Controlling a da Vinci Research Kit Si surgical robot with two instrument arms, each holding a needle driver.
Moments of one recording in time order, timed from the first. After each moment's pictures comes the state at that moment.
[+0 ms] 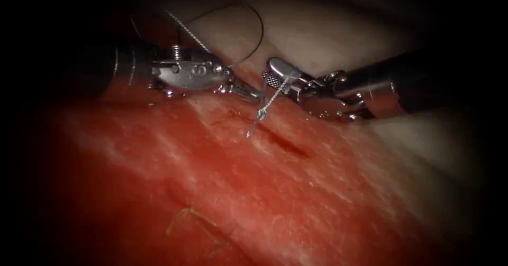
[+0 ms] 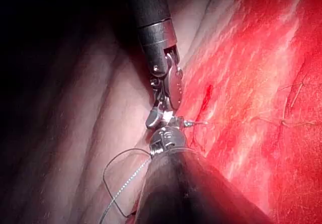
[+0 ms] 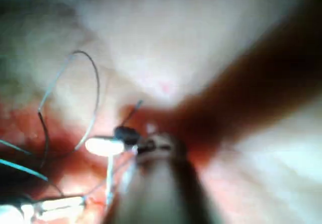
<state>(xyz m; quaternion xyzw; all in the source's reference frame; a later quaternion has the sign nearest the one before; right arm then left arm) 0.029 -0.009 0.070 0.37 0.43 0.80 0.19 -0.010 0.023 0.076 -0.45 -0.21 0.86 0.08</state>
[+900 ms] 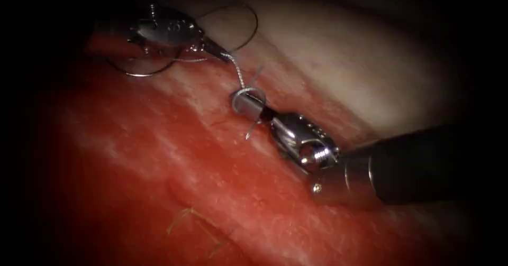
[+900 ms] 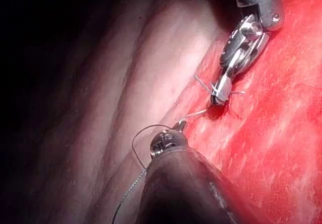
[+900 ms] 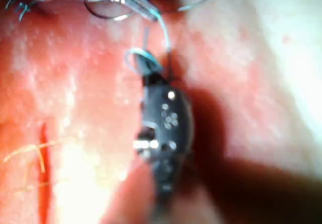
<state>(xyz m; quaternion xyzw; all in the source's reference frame) 0.033 -0.013 0.061 0.07 0.51 0.65 0.56 -0.005 0.029 0.081 -0.42 -0.22 0.87 0.15</state>
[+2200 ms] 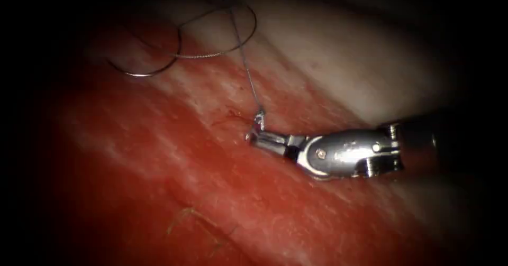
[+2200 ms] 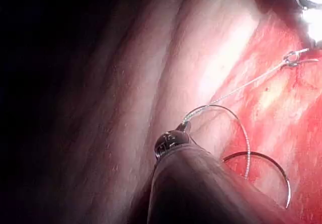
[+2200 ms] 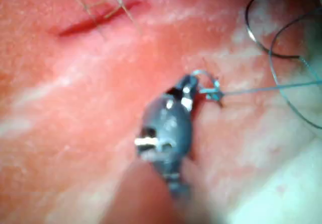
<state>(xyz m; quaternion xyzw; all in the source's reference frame) 0.031 -0.016 0.056 -0.03 0.58 0.17 0.80 -0.002 0.039 0.088 -0.40 -0.21 0.87 0.19</state>
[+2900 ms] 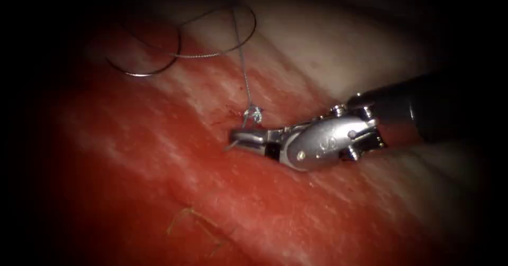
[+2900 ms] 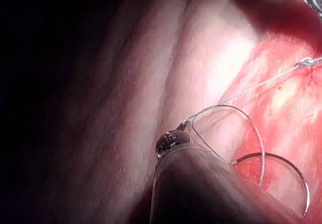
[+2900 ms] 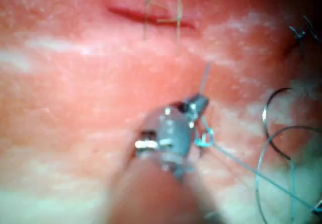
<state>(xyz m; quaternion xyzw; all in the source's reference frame) 0.033 -0.016 0.057 -0.11 0.61 0.01 0.79 -0.003 0.041 0.089 -0.40 -0.20 0.87 0.20</state>
